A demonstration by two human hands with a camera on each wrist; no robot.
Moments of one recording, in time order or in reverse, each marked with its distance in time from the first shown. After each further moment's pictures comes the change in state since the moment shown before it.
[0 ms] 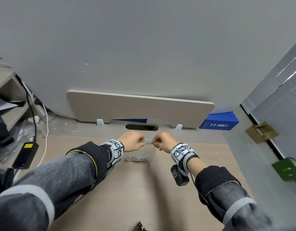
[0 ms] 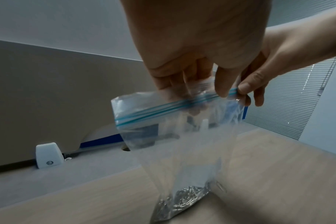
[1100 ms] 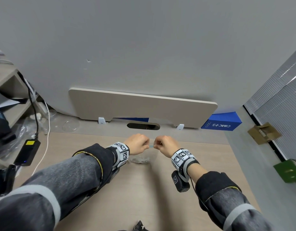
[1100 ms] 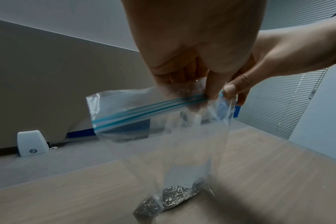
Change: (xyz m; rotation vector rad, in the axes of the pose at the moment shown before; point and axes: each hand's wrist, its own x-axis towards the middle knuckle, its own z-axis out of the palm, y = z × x) left_hand 0.002 0.012 0.017 -0.077 -0.018 0.022; right_hand -0.008 0.009 0.016 -0.191 0.097 -0.012
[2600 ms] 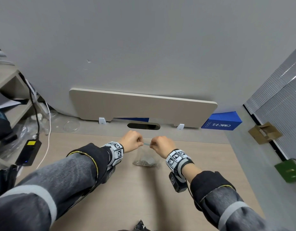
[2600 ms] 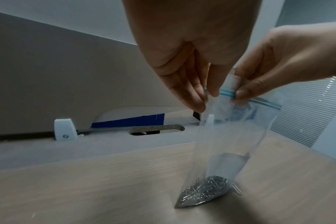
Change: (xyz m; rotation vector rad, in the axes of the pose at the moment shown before) left_hand -0.011 -0.012 -0.012 -0.183 0.058 -0.144; right_hand 0.000 -0.018 0.010 -0.114 0.036 -0.032
